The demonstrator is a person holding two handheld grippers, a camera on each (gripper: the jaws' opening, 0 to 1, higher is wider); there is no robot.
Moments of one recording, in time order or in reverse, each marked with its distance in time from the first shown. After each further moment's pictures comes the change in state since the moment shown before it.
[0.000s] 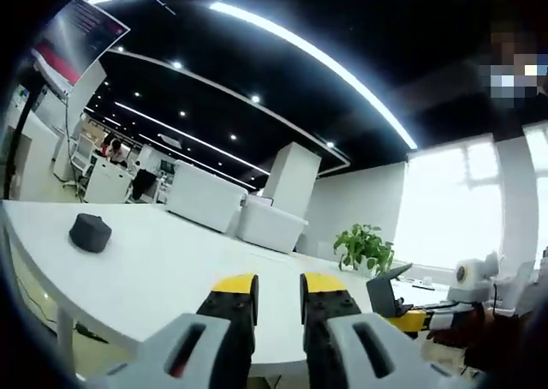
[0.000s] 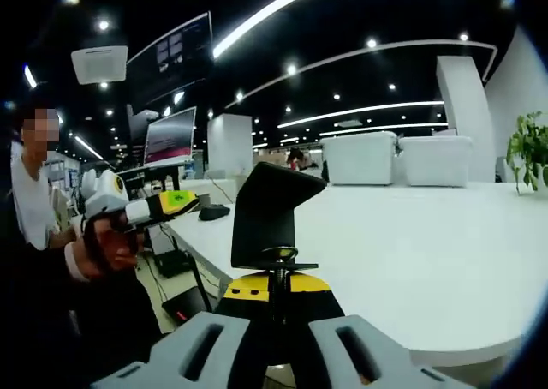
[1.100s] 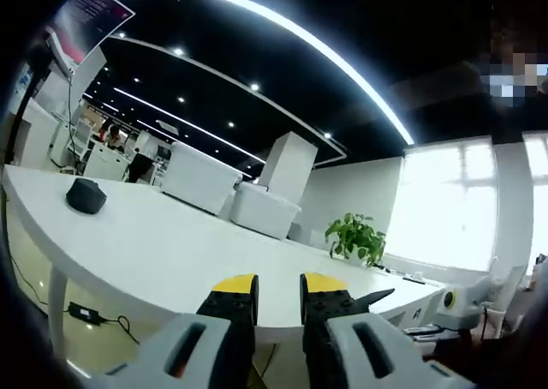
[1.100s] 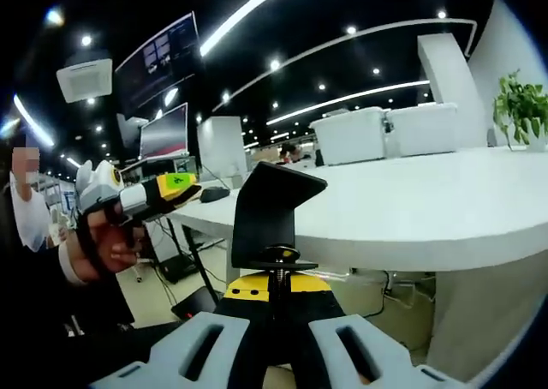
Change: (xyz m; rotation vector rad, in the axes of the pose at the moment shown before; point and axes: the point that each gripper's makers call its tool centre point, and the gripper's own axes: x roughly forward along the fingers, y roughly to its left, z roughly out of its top) left arm -0.012 -0.018 -0.037 -0.035 0.055 -0.018; right arm -0.010 0.001 -0.062 0.115 0.011 -0.036
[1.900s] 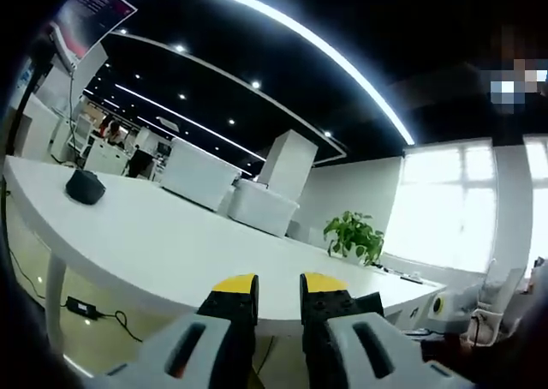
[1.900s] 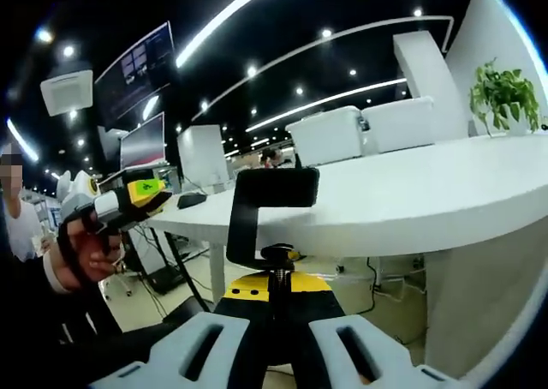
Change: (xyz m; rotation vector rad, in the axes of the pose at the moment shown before) left arm -0.004 -0.004 -0.008 -0.016 0.009 -0.002; right arm -0.002 -0.028 -0.010 0.059 -0.021 -0.092
